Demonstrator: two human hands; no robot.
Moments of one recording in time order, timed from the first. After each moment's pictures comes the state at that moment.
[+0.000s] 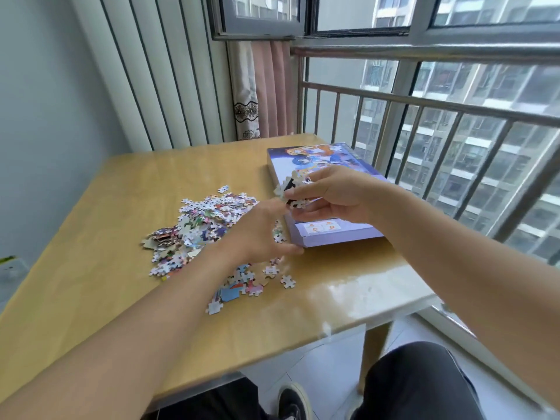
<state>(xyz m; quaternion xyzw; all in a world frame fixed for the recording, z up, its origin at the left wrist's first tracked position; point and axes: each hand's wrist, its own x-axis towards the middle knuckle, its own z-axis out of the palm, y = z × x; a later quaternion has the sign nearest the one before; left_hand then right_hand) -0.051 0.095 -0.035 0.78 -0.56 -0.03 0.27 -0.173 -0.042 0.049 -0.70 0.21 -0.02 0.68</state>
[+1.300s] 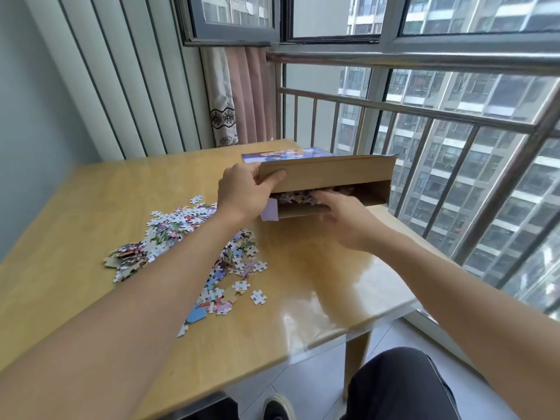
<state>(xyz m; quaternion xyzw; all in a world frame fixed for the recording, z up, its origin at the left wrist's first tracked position) -0.042 0.021 0.009 0.77 -0.39 0.08 0.50 -0.203 -0.119 -0.015 -0.95 0.20 -0.15 0.18</state>
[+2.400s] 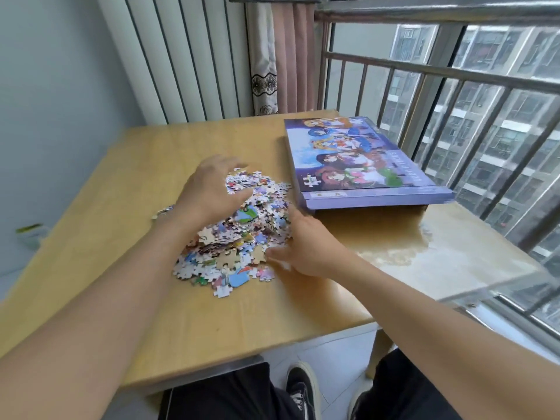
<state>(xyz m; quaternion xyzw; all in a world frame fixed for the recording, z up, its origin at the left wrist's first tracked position) 0.014 0.144 -0.023 0.88 -0.39 0.08 0.26 -0.149 0.015 -0.062 -0.94 0.18 -0.02 0.29</state>
